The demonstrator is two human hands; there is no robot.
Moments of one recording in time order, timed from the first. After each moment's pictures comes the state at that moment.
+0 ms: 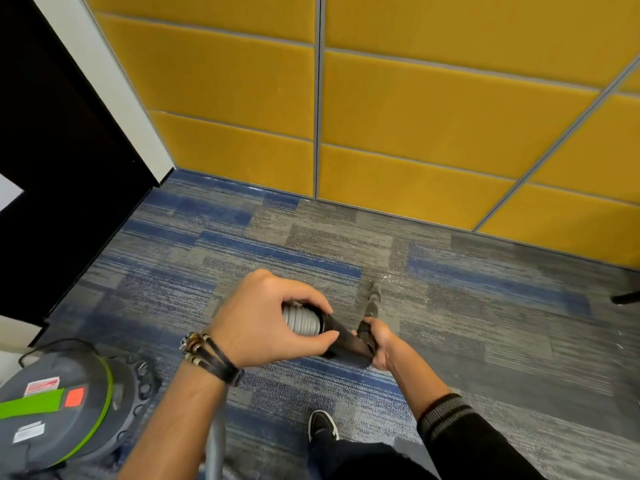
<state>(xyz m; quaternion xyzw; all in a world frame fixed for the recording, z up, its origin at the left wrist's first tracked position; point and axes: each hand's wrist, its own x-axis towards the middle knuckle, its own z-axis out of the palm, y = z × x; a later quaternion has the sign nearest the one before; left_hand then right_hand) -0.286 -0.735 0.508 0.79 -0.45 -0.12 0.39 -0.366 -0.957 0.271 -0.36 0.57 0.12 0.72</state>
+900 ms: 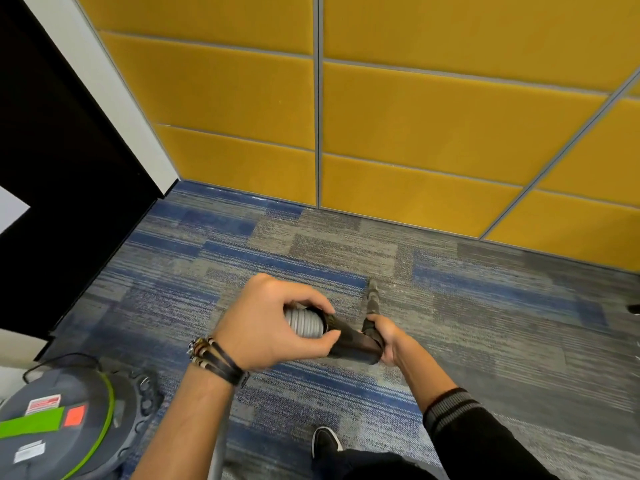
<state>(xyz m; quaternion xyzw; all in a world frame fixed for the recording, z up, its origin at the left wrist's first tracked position) -0.266 -0.768 0.505 0.80 -0.44 -0.11 0.40 -0.334 -0.999 0.277 -0.39 0.54 0.18 0.72</state>
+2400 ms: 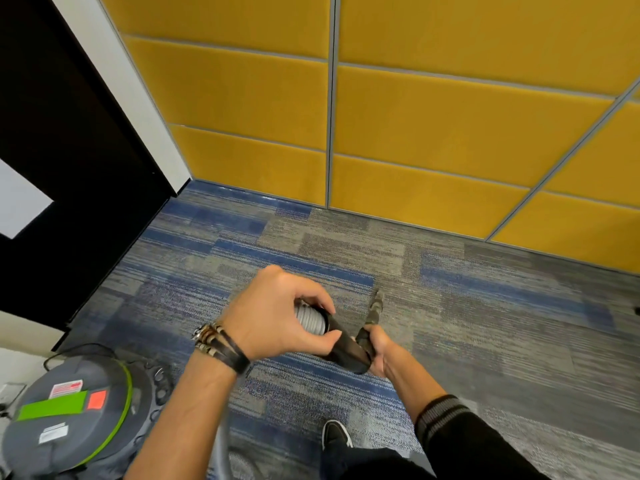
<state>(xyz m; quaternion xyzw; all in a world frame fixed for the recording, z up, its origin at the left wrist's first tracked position) -0.273 -0.716 0.519 0.80 -0.46 -0.14 0.37 -0.349 -0.917 0.274 -0.35 0.57 0.14 0.73</state>
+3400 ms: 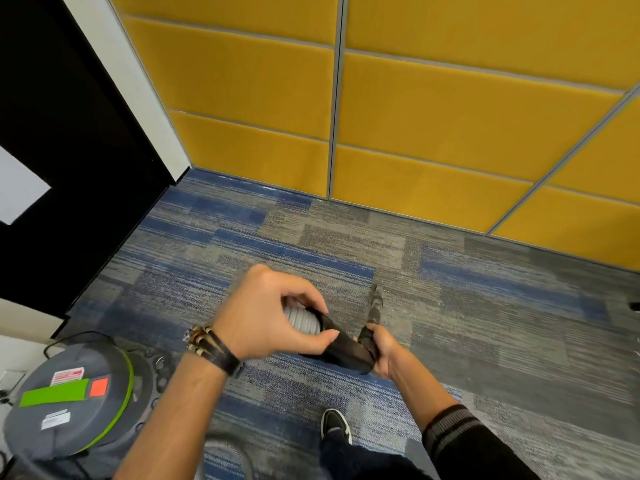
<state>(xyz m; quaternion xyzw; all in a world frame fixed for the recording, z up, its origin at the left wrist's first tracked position) -0.271 -0.689 0.510 0.79 -0.44 -0.13 0.41 -0.364 -0.905 0.273 -0.33 0.56 0.14 0.75</state>
